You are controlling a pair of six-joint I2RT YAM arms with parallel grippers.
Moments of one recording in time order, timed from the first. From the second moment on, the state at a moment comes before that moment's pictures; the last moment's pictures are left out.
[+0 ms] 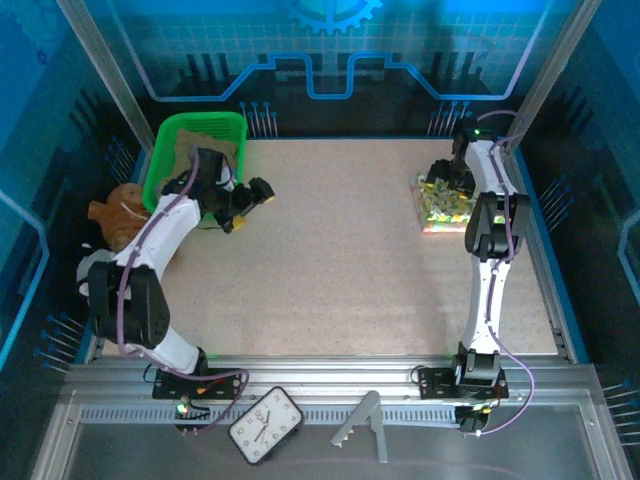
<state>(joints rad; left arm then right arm) -0.08 1.55 1.31 -0.72 0.38 -0.71 -0.09 2.43 2.26 -1.16 -0.03 0.33</state>
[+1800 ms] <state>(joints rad) -0.48 1.79 1.67 -0.73 0.14 -0.68 -0.10 1.21 1.11 -0.46 -0.36 0.40</state>
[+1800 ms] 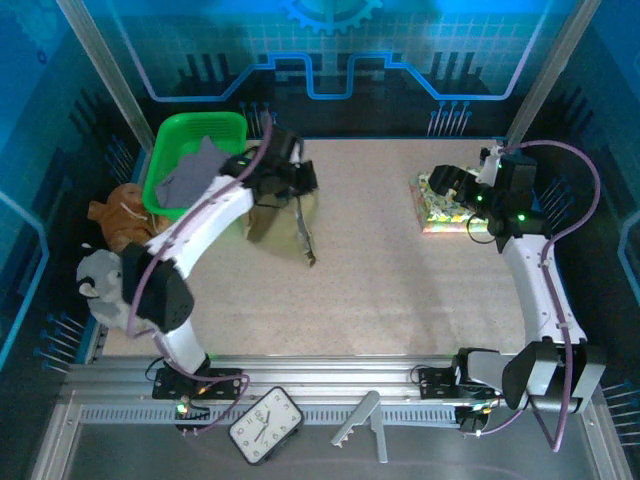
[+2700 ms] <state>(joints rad) -0.39 1.80 1.62 -0.72 0.23 -0.74 0.41 1.48 0.97 -0.36 -0.30 0.64</state>
